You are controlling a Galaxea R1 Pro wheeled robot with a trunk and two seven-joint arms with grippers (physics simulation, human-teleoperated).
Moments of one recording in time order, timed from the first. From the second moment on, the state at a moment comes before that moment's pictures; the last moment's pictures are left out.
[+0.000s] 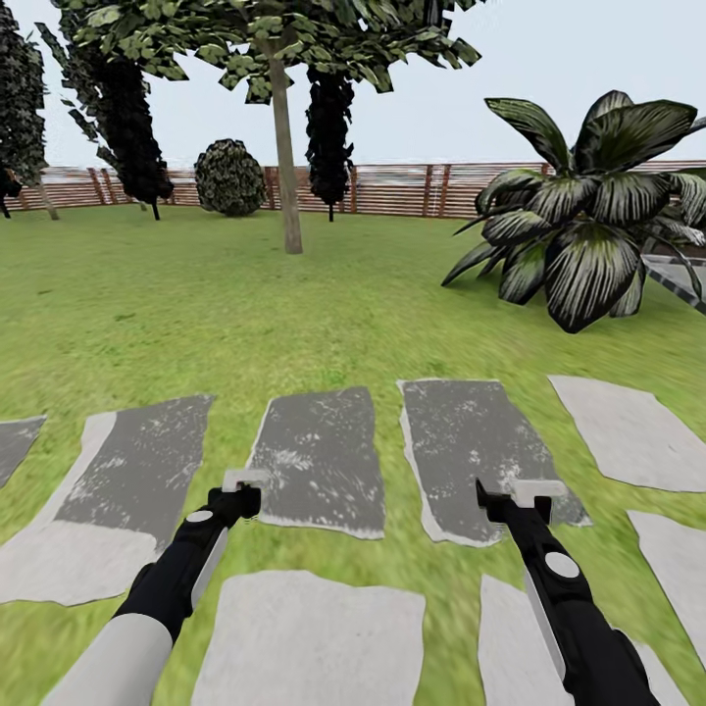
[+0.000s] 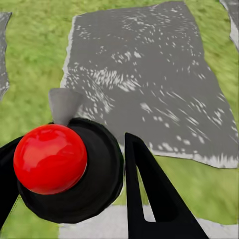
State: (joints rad) left arm -0.61 0.00 0.00 -0.82 -0.02 0.27 -0.01; right arm -0.36 -0.02 -0.13 -1.21 0.10 0.11 0.00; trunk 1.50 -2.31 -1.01
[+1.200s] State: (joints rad) left arm -0.61 0.00 0.00 -0.82 -0.02 0.27 -0.01; right arm -0.36 -0.02 -0.13 -1.21 0.10 0.11 0.00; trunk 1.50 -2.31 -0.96
